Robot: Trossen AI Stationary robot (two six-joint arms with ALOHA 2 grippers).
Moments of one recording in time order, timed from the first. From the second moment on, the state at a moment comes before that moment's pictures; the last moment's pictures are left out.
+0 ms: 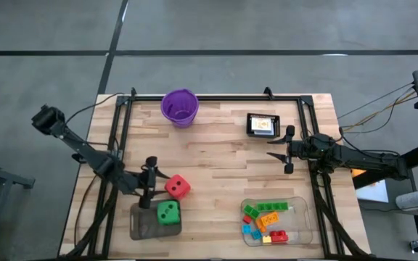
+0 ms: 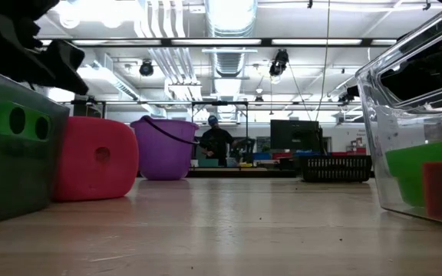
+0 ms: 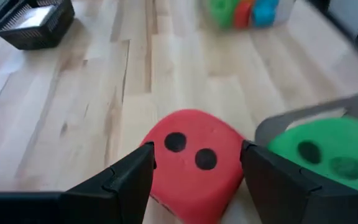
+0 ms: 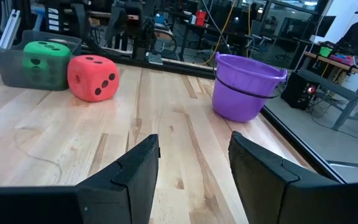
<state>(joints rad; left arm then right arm) -0.62 0.95 0.42 -0.14 -0.48 -0.23 -0.19 0.14 0.01 0.02 -0.07 -0.19</state>
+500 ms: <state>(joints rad) -0.61 1.17 0.65 -0.38 -0.63 -0.10 -0.19 0.14 0.01 0.02 -0.07 -0.18</state>
